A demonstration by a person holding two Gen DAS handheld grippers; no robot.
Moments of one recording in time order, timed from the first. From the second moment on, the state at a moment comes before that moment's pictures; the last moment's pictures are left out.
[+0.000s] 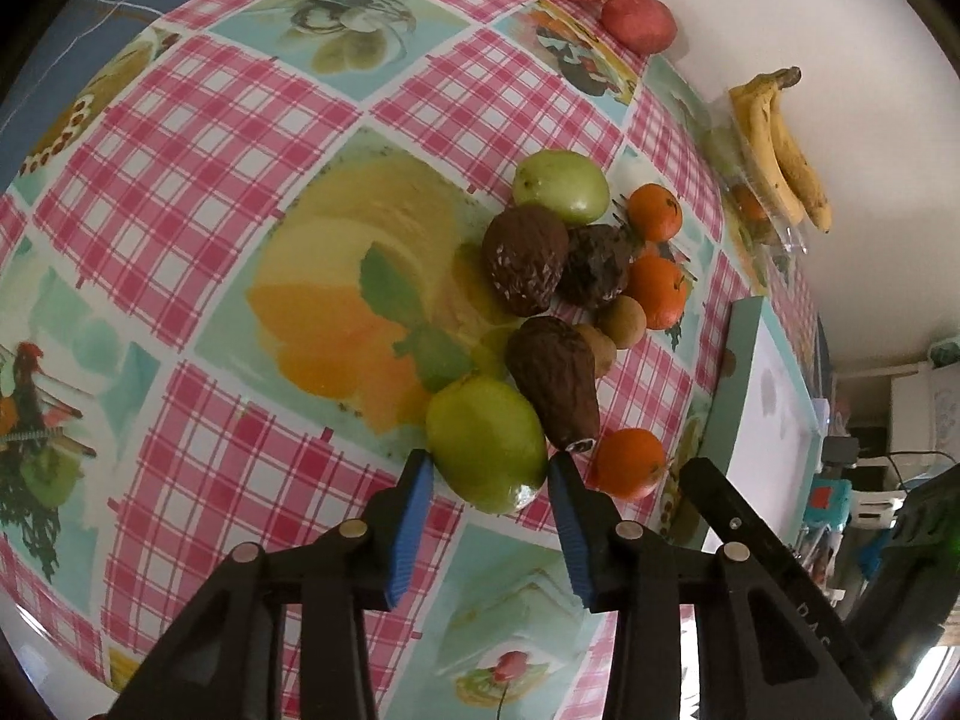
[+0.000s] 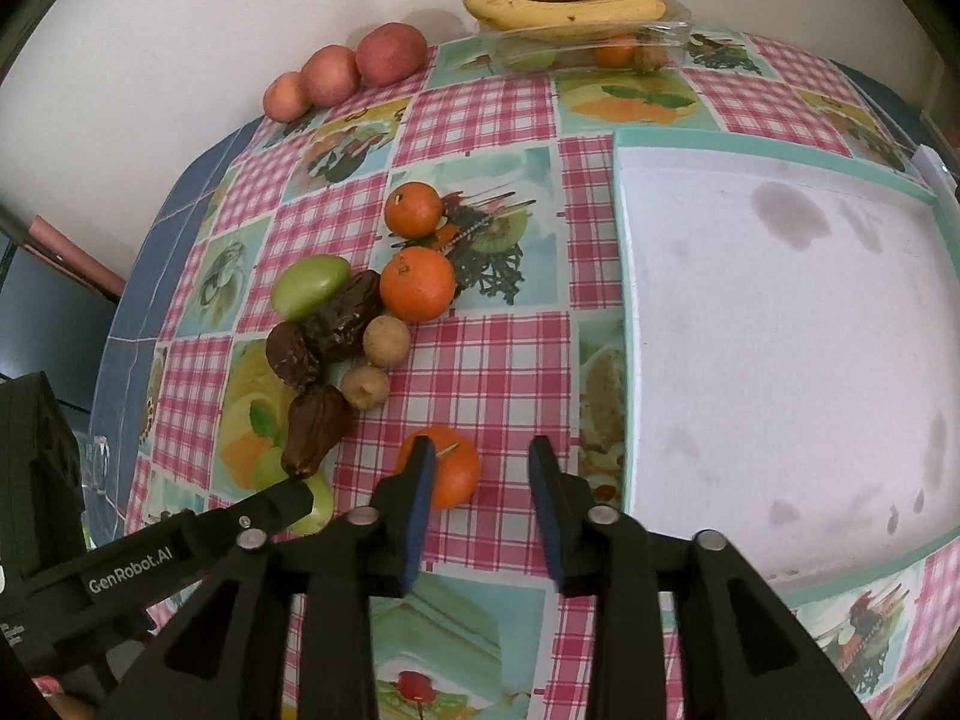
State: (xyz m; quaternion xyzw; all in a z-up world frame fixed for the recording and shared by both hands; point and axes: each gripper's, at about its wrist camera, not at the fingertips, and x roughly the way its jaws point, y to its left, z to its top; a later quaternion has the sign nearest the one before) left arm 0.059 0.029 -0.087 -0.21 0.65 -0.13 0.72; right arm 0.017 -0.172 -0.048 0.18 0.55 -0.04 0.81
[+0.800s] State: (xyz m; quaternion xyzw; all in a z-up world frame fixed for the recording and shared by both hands) left arm 0.058 0.039 -0.082 -0.23 0.65 -0.13 0.71; right arm 0.025 -0.155 -0.071 0.19 0.57 0.00 0.80
